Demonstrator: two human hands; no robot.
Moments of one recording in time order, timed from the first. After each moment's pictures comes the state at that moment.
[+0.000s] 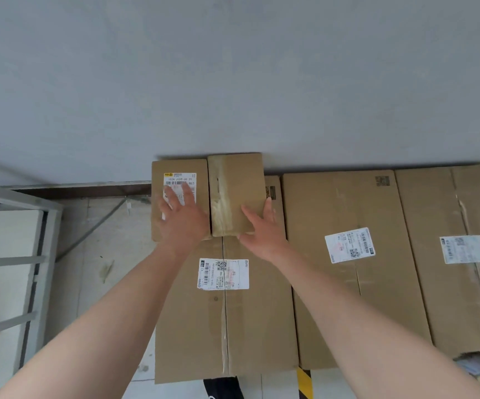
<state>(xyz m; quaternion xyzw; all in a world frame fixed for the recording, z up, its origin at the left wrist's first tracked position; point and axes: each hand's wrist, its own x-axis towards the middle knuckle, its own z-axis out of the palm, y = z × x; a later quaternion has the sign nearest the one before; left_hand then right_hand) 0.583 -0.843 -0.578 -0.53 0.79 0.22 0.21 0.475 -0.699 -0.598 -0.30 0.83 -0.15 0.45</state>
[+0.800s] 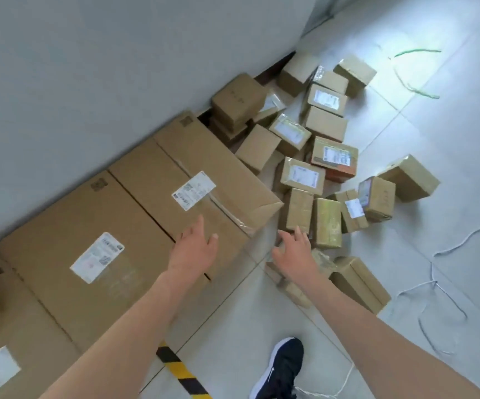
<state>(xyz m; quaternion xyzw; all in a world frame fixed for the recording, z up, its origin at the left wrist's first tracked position) 0.312 -0.281 -0.475 -0.14 0.89 0.30 0.31 0.312 -0.047 -0.493 0.12 0.92 -0.21 0.30</state>
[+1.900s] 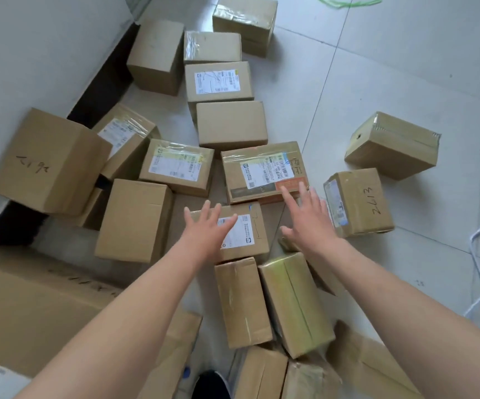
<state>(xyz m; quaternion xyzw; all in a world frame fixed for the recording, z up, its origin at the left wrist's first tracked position) -0.064 0.072 -0.764 0.35 0.87 -0.12 0.34 0.011 0.298 -0.749 0.13 0.96 -0.08 0.24</state>
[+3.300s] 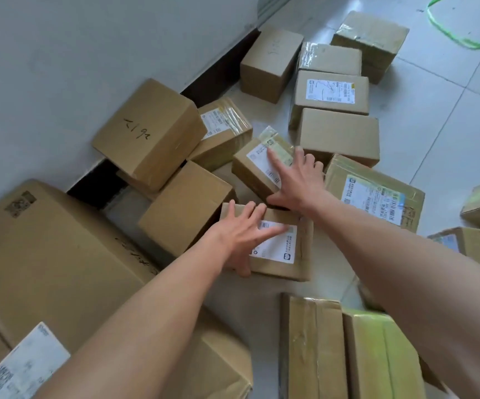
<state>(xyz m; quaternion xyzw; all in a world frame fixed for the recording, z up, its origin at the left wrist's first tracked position) -0.111 -0.017 -0.804 0.42 0.87 -0.14 0.22 -0.183 0.152 -0.818 -0.05 0.99 0.04 0.11</state>
